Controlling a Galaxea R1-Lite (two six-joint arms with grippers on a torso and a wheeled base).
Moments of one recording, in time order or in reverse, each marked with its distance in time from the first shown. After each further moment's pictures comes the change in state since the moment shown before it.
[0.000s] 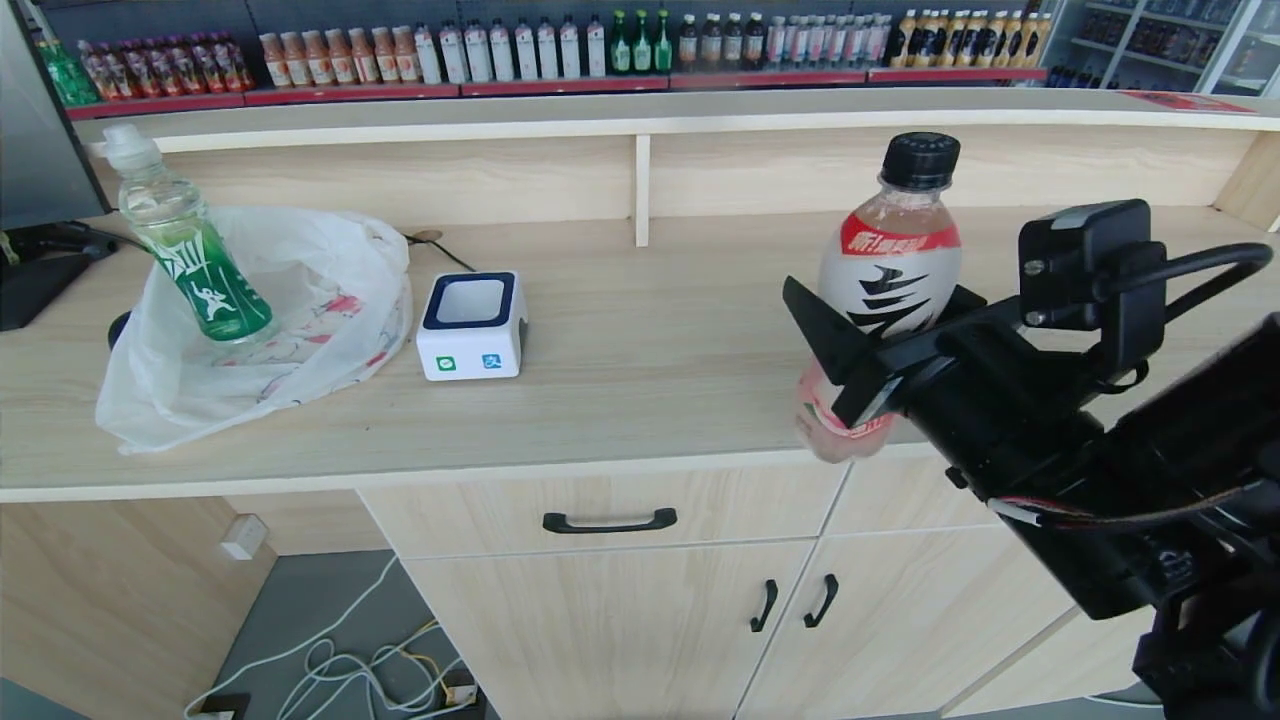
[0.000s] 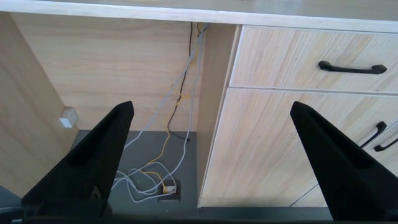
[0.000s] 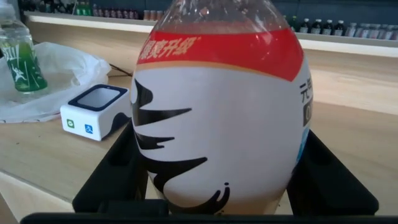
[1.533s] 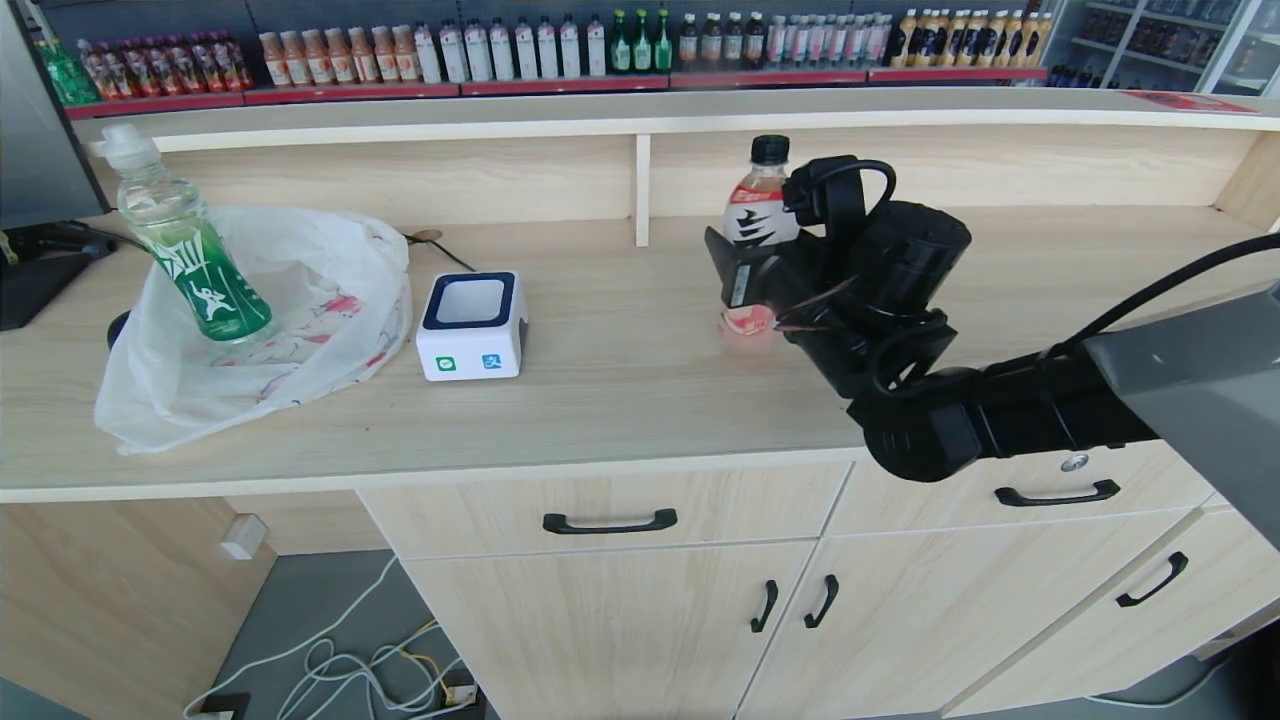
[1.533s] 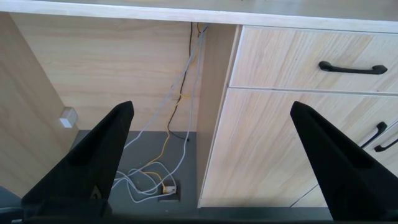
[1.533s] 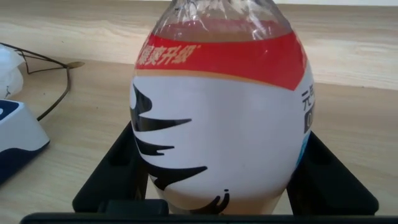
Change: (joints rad) left arm 0.000 0.000 0.000 0.000 0.000 0.000; right arm -0.194 0.469 -0.825 0.450 0.035 0.116
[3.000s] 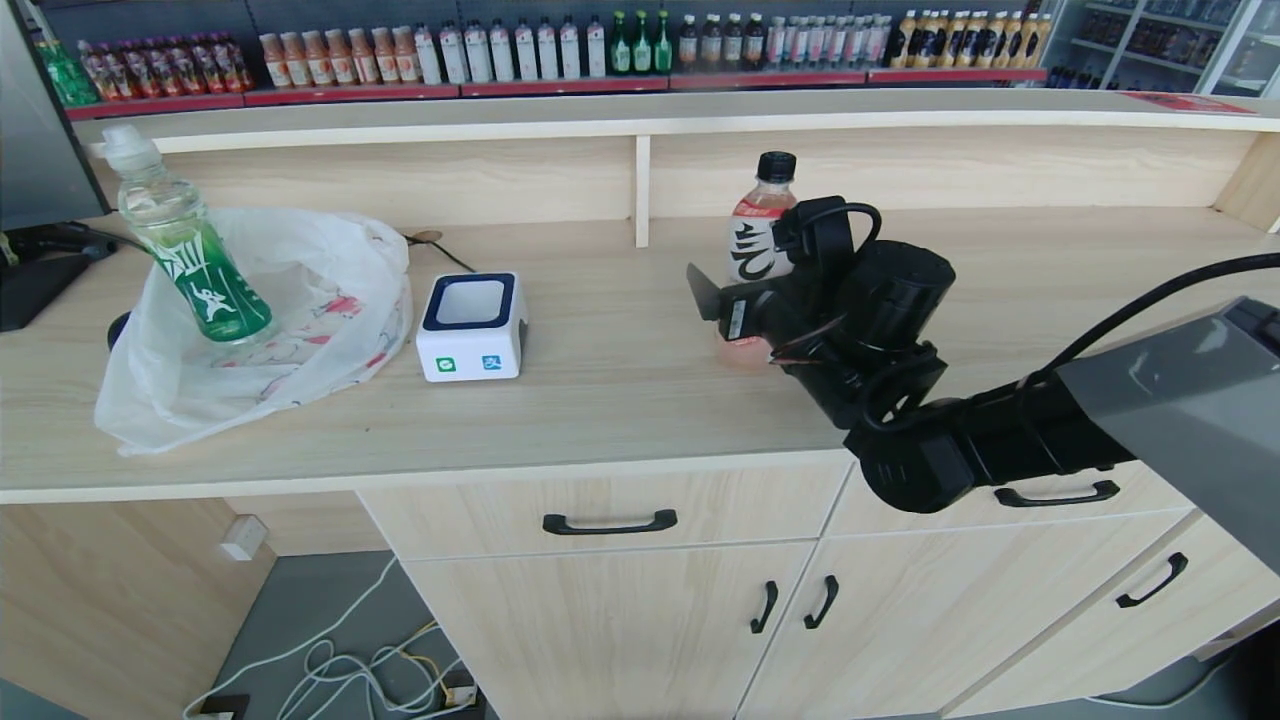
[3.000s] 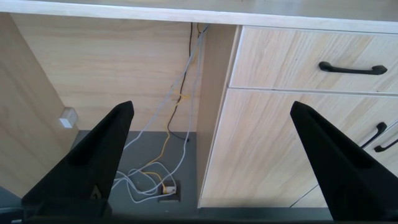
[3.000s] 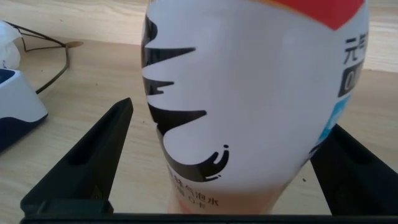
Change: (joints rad) left arm 0.000 0.000 0.000 0.000 0.000 0.000; right arm 0.002 0.021 0.093 -0.056 -0.004 -0.004
